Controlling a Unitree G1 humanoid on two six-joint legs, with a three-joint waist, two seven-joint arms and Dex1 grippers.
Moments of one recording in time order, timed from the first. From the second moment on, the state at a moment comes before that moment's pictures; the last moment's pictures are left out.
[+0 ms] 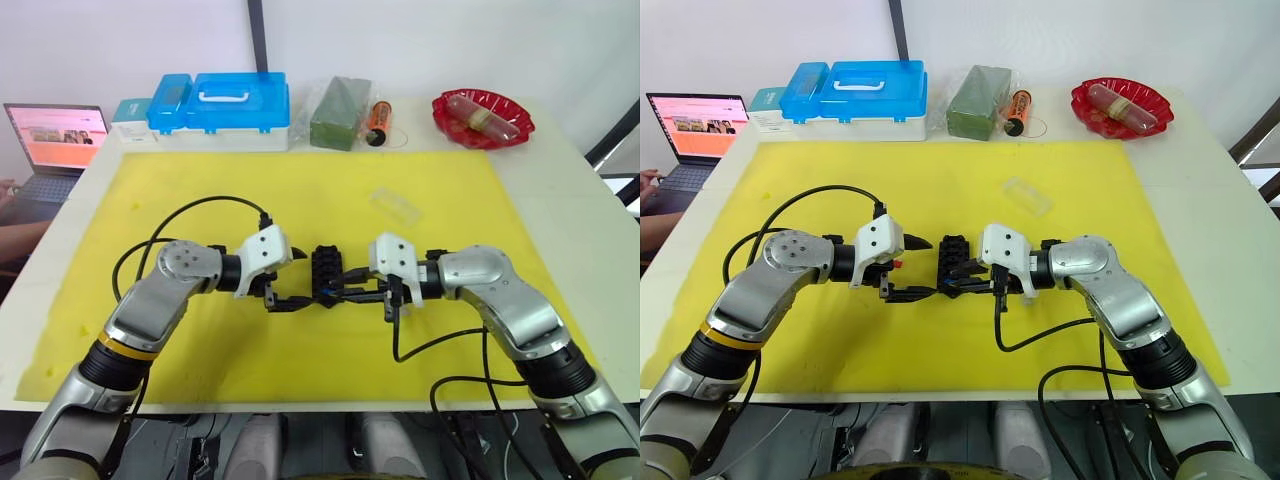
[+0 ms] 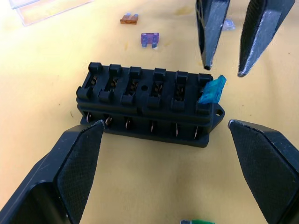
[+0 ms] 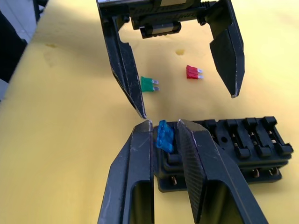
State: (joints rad) left arm -0.48 0.64 -0.26 -0.21 -0.23 0.49 -1.05; right arm -0.46 -0.63 0.29 -0.28 0.25 0.43 1.07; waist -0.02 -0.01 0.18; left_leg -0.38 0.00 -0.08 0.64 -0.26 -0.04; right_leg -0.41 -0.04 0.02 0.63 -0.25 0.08
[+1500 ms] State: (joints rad) left arm -0.48 0.63 -0.26 -0.21 -0.23 0.49 -1.04; right arm -0.54 -0.61 0.28 -0.26 0.30 0.58 1.08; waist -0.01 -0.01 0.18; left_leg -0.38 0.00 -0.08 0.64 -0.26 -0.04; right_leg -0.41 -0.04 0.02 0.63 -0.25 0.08
